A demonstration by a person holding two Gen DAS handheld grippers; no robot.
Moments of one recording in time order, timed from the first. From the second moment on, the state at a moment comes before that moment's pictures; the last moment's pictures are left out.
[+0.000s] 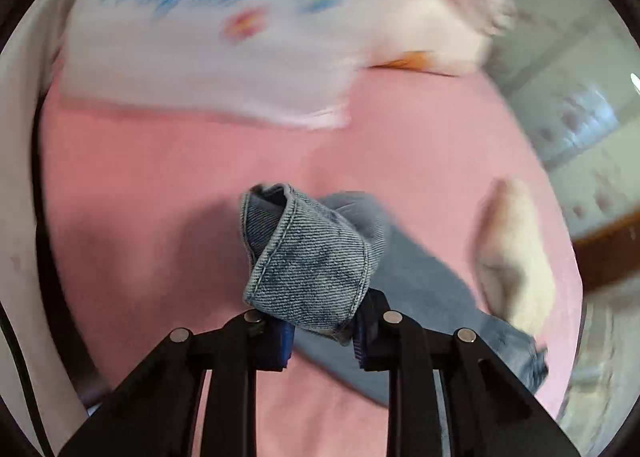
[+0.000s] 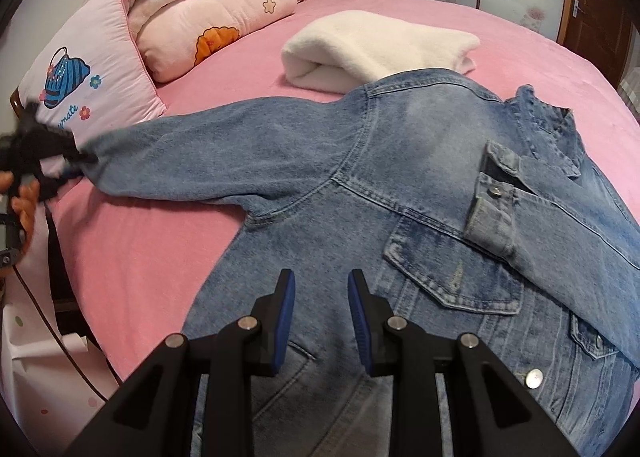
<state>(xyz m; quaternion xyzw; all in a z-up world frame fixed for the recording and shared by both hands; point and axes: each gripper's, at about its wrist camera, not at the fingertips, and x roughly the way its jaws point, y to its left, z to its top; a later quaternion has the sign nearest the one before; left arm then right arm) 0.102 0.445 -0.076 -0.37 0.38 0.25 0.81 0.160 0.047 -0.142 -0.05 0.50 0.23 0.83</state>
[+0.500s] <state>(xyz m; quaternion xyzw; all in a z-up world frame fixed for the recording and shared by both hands) 0.190 0.079 -0.100 -0.13 0.48 -0.10 0.86 0.160 -0.115 -0.136 0.05 0.48 0.09 0.87</state>
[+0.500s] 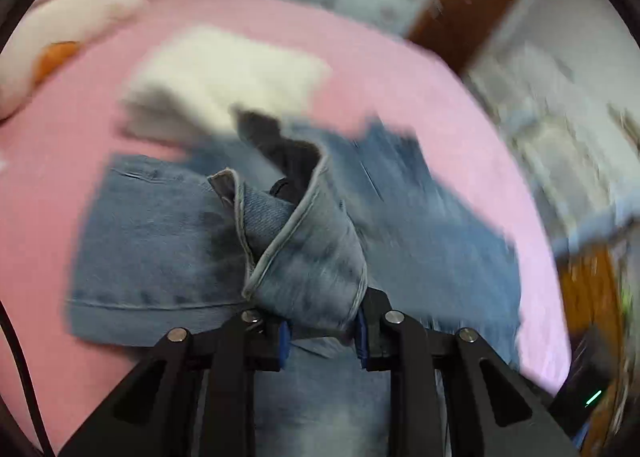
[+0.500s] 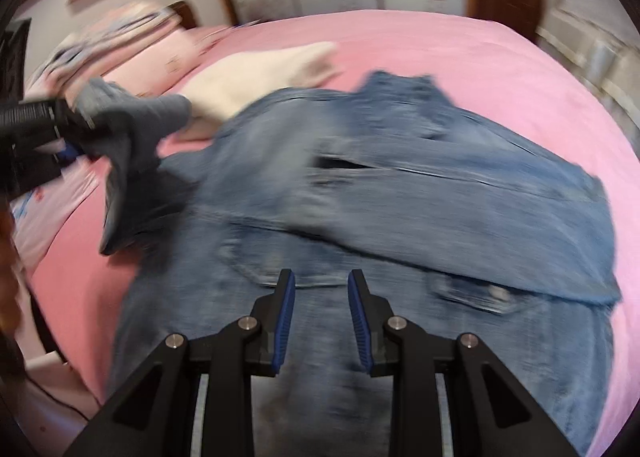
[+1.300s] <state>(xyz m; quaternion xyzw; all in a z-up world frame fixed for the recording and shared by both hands) 0.109 0.164 -0.151 -0.15 0.50 0.02 0.85 0.171 -0.100 -0.150 0.12 0.51 0.17 0.83</state>
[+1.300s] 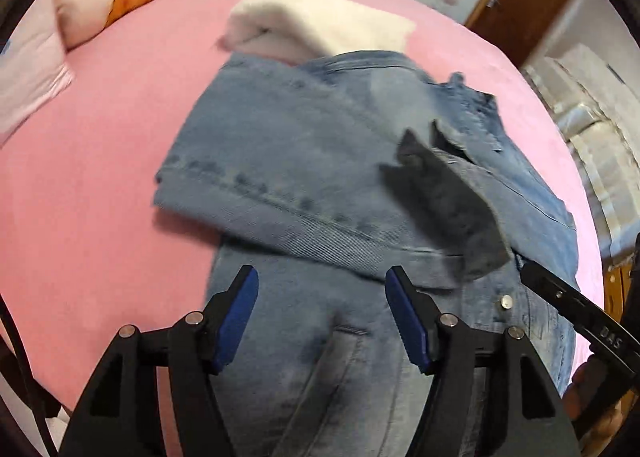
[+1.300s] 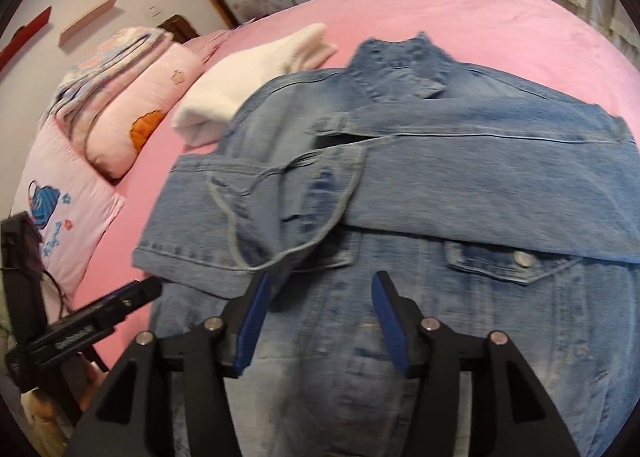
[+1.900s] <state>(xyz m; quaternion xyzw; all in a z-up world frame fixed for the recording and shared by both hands) 0.104 0.188 -0.168 -0.20 0.50 0.02 0.84 0.234 -0.046 -0.178 0.08 0.60 0.09 0.79</state>
